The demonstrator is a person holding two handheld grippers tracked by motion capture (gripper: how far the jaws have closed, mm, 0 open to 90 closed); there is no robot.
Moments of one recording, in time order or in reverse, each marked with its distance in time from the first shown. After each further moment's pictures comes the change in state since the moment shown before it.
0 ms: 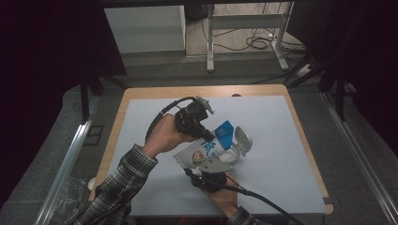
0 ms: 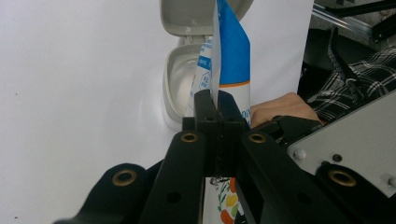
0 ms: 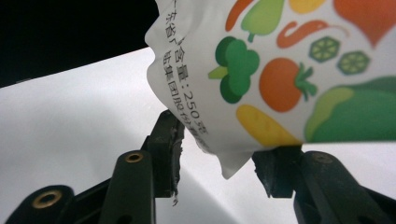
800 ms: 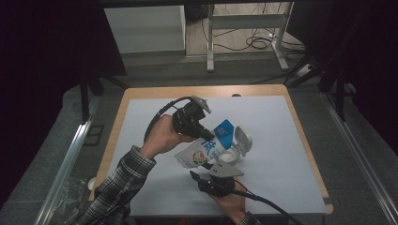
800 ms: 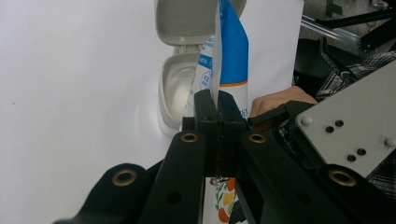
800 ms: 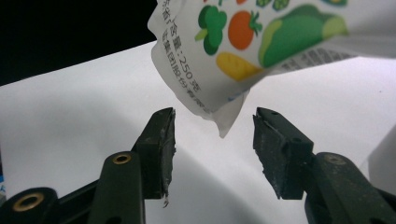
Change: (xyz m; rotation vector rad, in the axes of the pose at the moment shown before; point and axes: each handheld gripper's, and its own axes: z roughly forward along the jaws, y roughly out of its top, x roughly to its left) left arm -0.001 -0.005 -0.005 -0.057 -0.017 0.007; right arm -0.004 -0.012 -0.021 -0.021 -0.036 0.025
